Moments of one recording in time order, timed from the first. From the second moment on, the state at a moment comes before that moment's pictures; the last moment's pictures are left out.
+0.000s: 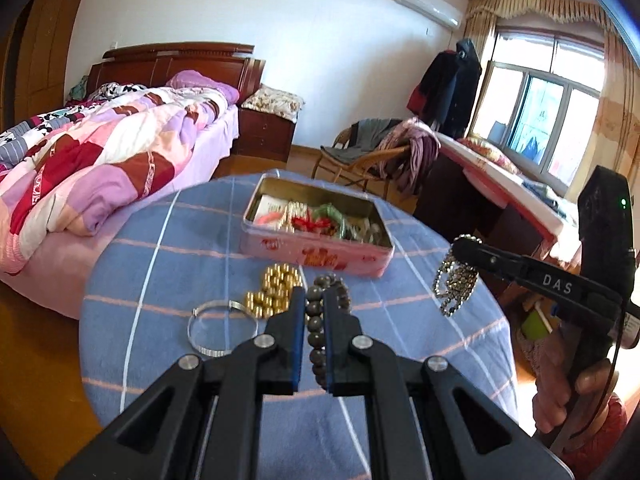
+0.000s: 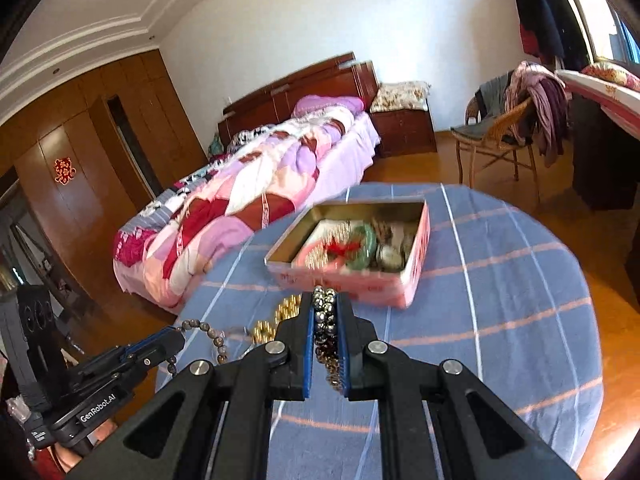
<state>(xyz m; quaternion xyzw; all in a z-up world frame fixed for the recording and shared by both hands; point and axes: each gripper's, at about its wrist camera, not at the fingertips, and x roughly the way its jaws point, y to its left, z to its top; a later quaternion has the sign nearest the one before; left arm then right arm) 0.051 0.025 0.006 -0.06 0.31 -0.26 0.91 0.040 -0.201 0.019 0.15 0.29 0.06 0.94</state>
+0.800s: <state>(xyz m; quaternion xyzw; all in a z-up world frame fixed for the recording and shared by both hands) 0.203 -0.029 -0.005 -0.10 0.32 -0.24 0.91 0.205 -0.229 0.009 0.17 0.29 0.02 0.94</state>
